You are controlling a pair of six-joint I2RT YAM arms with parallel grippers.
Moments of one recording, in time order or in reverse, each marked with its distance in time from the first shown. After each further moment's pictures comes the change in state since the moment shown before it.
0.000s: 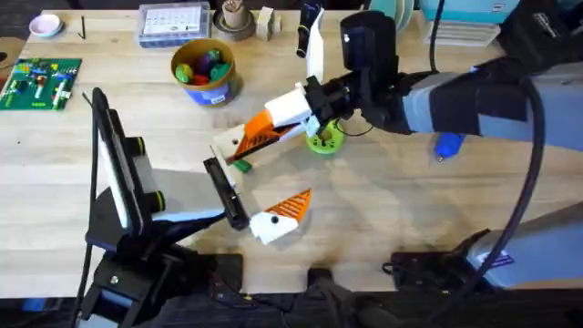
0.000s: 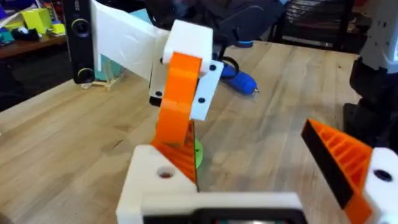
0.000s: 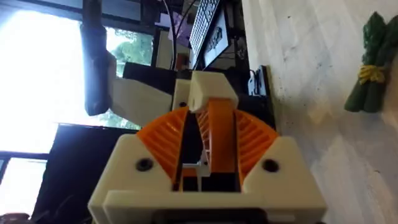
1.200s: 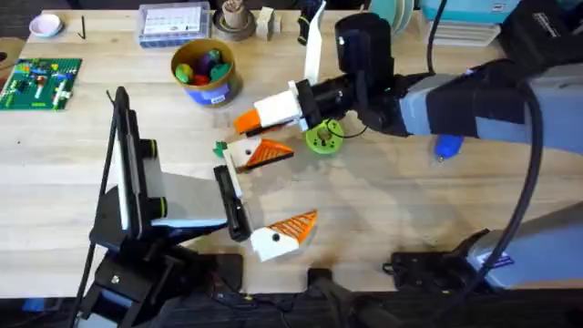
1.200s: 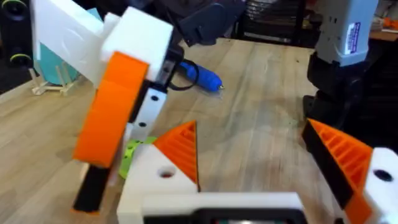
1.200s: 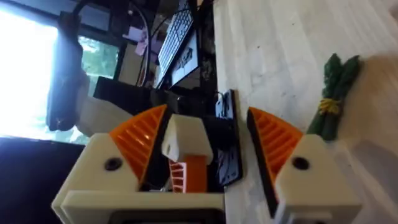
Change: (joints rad) left arm -0.030 0.000 0.001 -0.015 0.110 -0.008; right arm 0.018 0.000 0.000 0.002 0.158 -0.149
